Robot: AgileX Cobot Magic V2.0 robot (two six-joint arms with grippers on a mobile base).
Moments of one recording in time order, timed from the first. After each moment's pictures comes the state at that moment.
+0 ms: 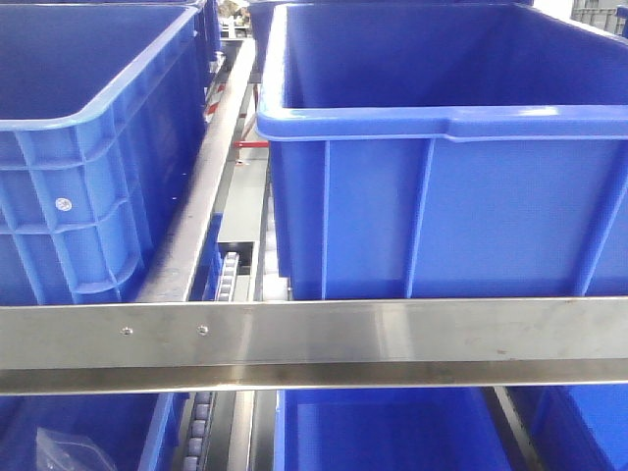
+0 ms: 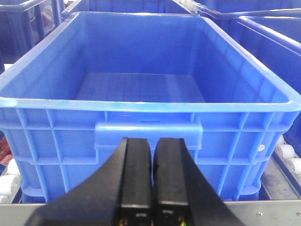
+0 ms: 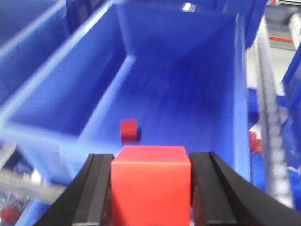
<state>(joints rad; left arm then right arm) -0.06 -0.01 0.01 -0.10 0.08 0.05 0.51 0.52 -0.78 -0.43 0.63 0.40</state>
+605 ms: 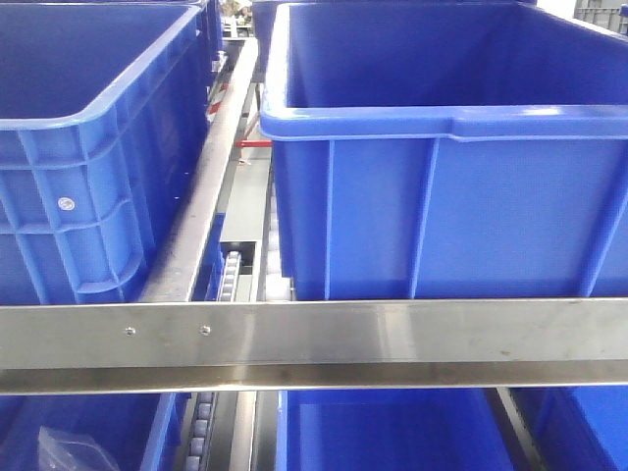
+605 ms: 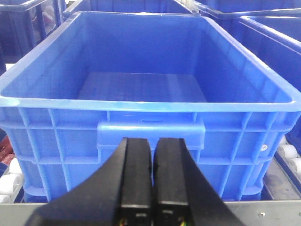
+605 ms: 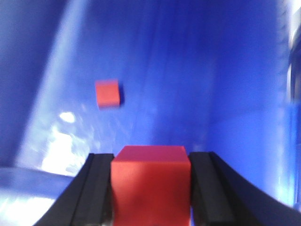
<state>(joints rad) -0.06 -0.01 0.01 -0.10 0.08 0.05 0.50 1.48 -1.45 -0.41 1.01 0.37</state>
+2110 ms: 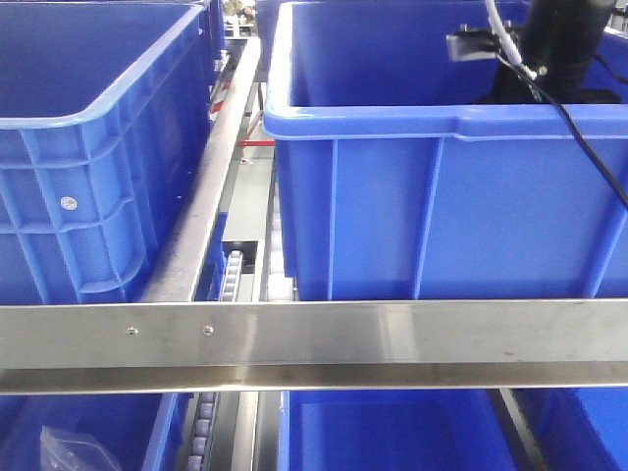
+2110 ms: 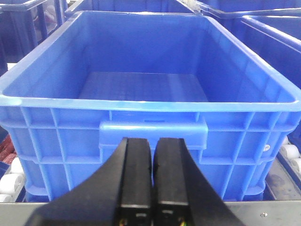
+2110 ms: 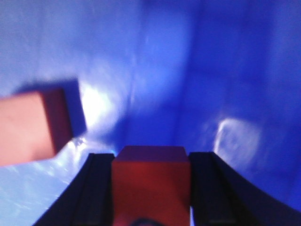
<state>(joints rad) -0.06 -0.01 0.01 -0.10 0.08 0.05 0.20 1.97 -1.59 -0.08 0.81 0.08</state>
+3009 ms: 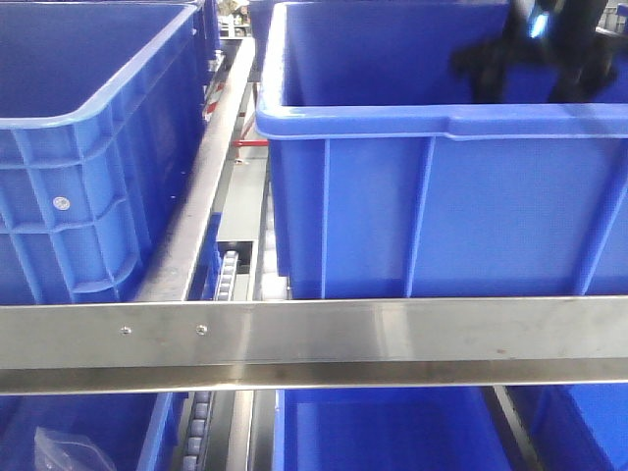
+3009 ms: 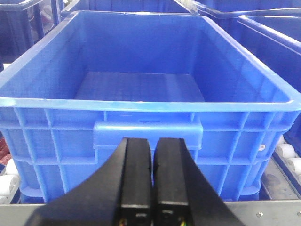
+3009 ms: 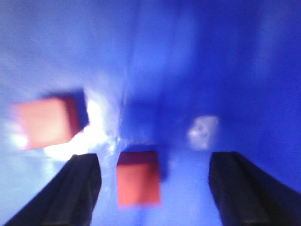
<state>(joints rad) -0.06 -0.01 0.01 -0.10 0.08 0.05 0.20 1.83 -1.65 -0.08 0.90 0.08</state>
